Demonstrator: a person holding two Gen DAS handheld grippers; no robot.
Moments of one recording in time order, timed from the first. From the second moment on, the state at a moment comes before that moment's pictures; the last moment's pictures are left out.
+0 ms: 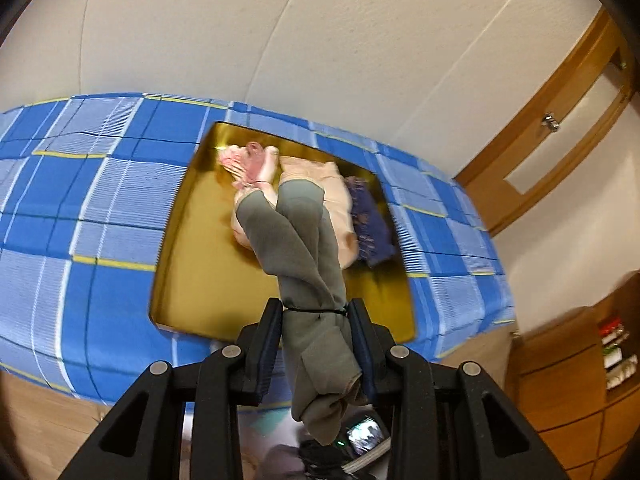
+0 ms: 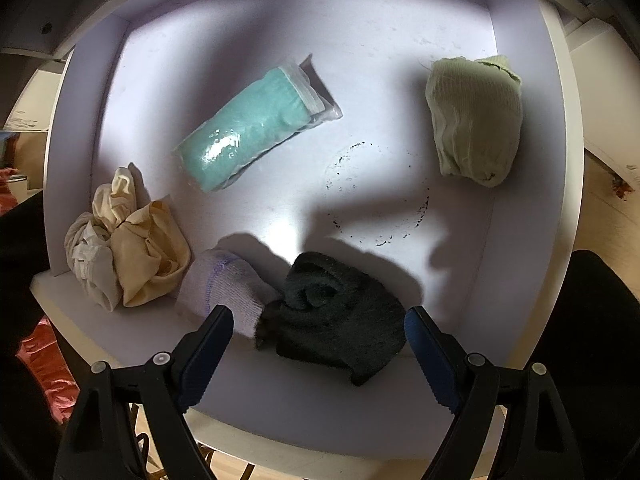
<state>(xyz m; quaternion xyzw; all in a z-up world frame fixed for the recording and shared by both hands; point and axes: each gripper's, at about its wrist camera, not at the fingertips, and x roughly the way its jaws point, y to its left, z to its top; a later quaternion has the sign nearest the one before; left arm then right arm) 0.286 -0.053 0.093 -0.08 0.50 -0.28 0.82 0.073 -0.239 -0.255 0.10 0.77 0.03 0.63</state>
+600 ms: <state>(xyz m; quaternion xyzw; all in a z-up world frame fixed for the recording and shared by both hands) 0.350 -0.072 0.048 -0.02 0.52 -0.20 0.83 0.071 -0.256 -0.242 0.14 0.76 0.04 0.63</state>
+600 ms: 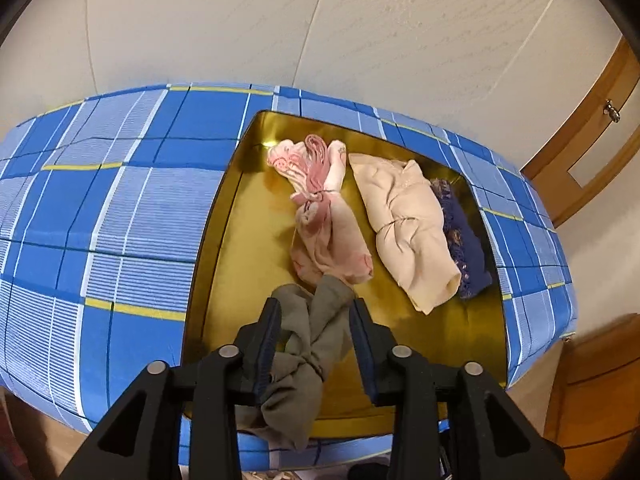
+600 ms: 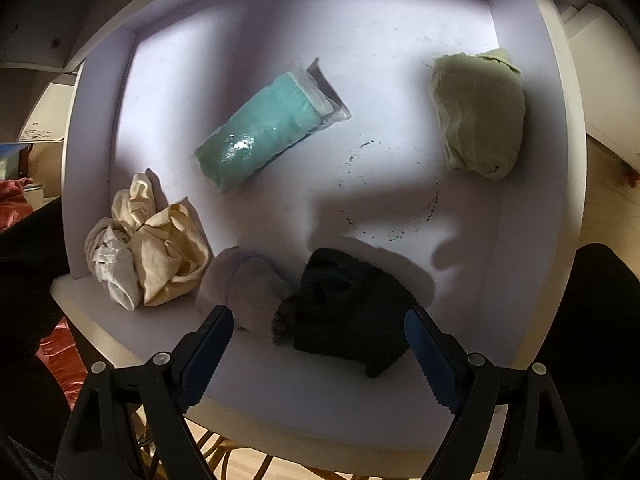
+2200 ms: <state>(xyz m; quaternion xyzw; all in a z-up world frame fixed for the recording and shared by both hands) 0.185 0.000 -0.036 0.00 0.53 -0.24 0.81 0.054 -0.257 -0.295 0.14 0.80 0.01 0.58</state>
